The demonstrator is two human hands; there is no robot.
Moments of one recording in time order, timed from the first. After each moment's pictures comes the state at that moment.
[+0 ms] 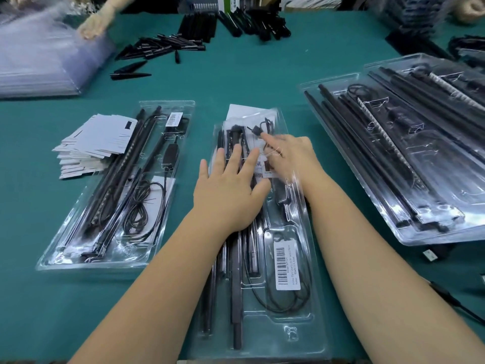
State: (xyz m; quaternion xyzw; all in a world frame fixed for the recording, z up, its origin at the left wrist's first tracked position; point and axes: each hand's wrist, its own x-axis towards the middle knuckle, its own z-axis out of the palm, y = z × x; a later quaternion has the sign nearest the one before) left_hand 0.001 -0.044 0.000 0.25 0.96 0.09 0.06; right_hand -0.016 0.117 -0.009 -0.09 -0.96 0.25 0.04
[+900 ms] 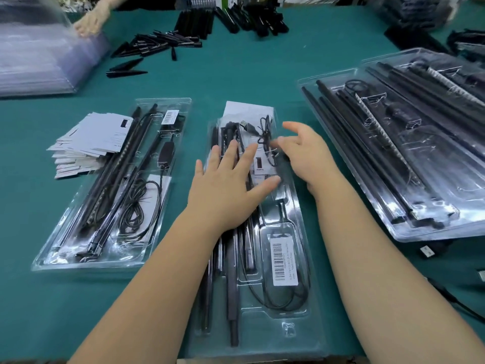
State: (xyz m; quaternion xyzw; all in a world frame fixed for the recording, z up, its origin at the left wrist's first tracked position) left_hand 0.002 -0.047 -0.001 0.25 0.96 0.13 0.05; right_hand 0.005 0.126 0.000 -0.15 -0.83 0.53 0.11
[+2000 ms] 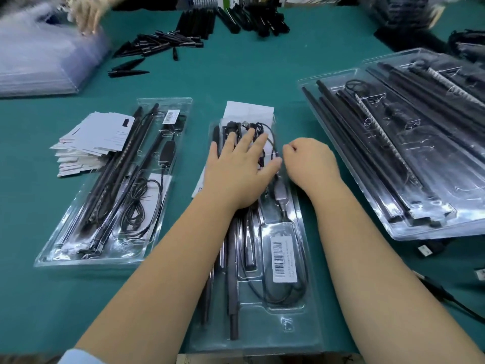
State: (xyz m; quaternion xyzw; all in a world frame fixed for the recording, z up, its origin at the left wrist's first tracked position) left_hand -0.024 -0.019 -0.007 0.27 0.95 0.13 0.01; right_hand 0.011 0.117 0.007 -0.23 -0.95 0.22 0.08
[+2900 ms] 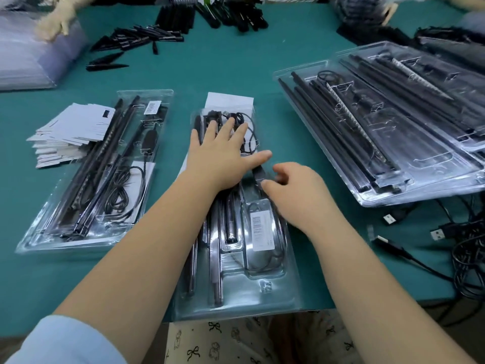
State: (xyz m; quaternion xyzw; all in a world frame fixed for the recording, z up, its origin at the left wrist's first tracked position) left_hand -0.020 -0.017 -0.001 0.26 0.96 0.09 0.01; right_hand 0.106 0.085 0.017 -0.23 -0.89 0.39 0.05
